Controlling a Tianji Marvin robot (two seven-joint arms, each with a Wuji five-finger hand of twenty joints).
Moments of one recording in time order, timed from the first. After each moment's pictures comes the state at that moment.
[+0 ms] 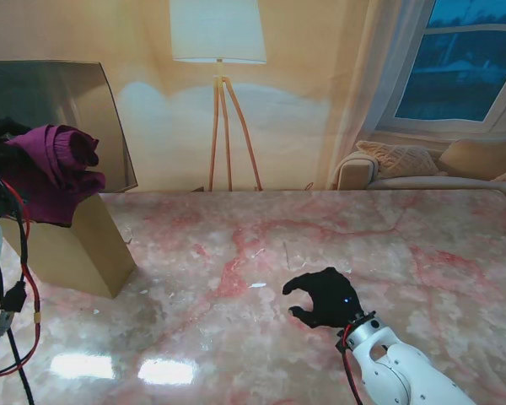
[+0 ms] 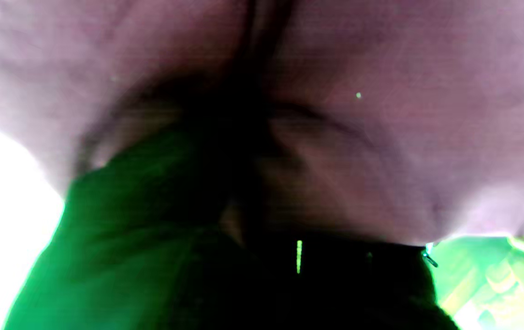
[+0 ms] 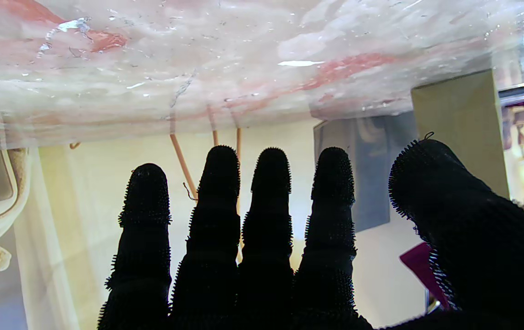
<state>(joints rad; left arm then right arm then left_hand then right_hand) 1.38 -1.09 -1.73 -1.98 0.52 0.71 -0.20 -1.57 -1.08 1.12 -1.40 -1.03 -0.25 -0.45 0.90 -0.66 0.81 -0.20 0.75 -0.26 0.93 0.75 1.18 -0.01 0.21 0.94 1.02 0.14 0.58 0.70 0.47 0.19 1.08 0.57 0.23 -0.61 1.09 -0.21 0.63 -0.27 0.61 0.44 0.83 -0.13 0.40 0.30 0.78 -0.06 0.30 0.52 0.41 0.12 0.81 0.64</state>
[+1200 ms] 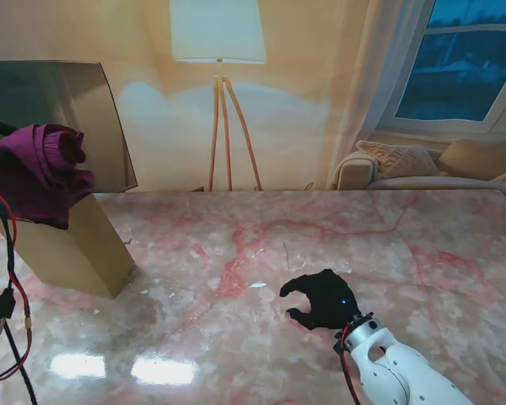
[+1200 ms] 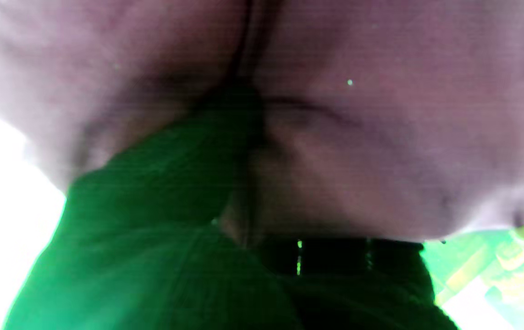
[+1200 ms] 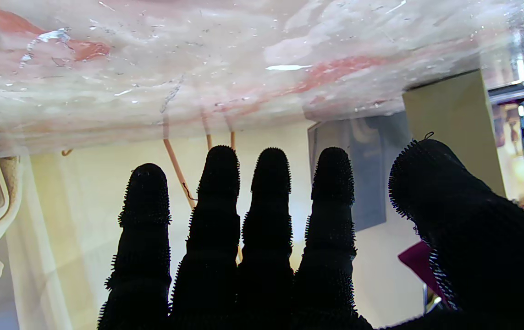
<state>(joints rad) 1.41 -1.11 -1.77 -1.93 0.50 0.57 -0.10 -1.58 -1.08 1.11 -1.41 -1.01 -0.26 -0.43 0.90 -0.65 0.81 -0.20 0.71 -0.27 0.97 0.75 1.22 0.00 0.19 0.81 1.04 0.13 0.56 0.65 0.46 0.17 1.06 0.57 0.23 -0.61 1.09 -0.21 0.63 -0.27 0.61 0.44 0.83 -0.13 0.40 0.30 0.78 -0.06 0.30 0.52 0.41 0.12 0.81 0.64</state>
